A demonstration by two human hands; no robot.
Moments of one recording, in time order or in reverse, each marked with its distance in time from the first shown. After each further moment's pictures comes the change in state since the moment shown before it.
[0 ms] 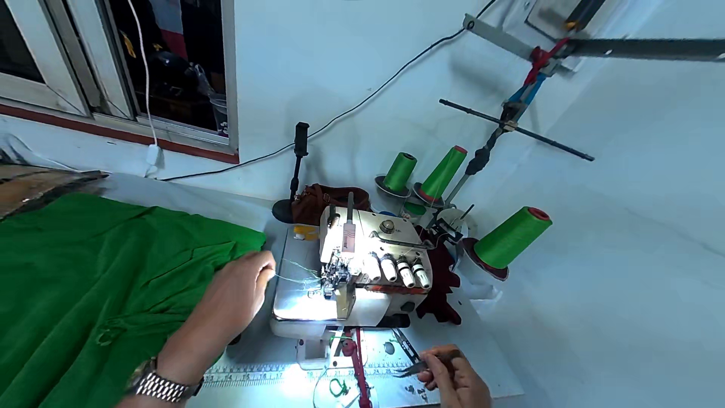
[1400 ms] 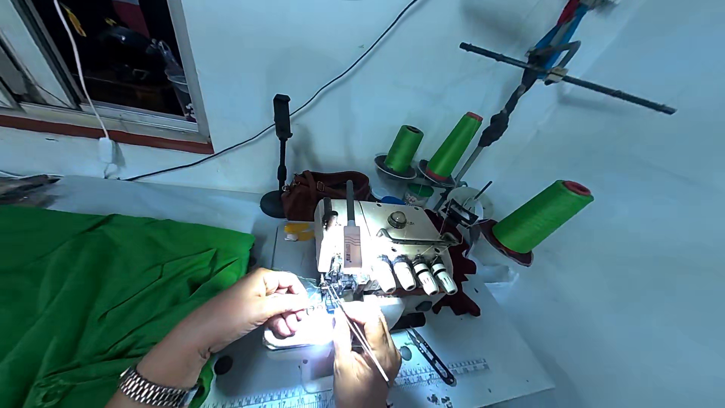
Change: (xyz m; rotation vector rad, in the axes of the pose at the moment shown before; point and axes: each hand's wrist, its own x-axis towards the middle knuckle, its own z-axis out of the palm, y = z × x) left_hand 0.037 -0.003 0.012 -0.898 -0.648 -0.204; right_hand 0.044 -0.047 0.170 -0.030 0.469 -0.394
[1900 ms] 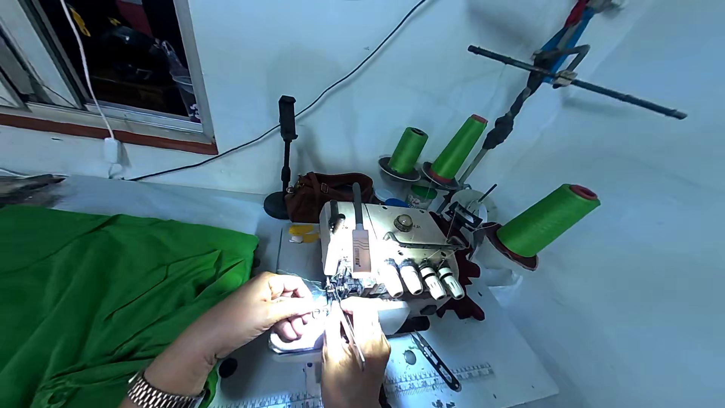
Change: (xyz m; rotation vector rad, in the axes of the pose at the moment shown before) left_hand 0.000 -0.005 -0.002 -0.006 0.007 0.010; right_hand 0.005 -0.015 0.016 -0.263 -0.080 0.008
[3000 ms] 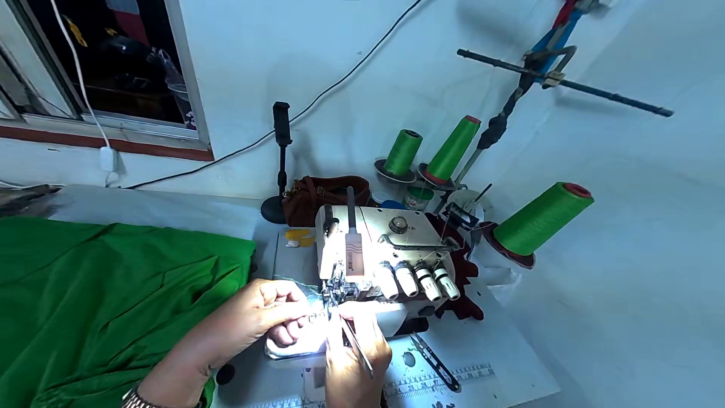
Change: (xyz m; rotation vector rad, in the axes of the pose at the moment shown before) left_hand -0.001 -0.005 0.002 -0.050 0.049 0.025; right_hand 0.000 0.004 -0.004 0.190 0.013 0.065
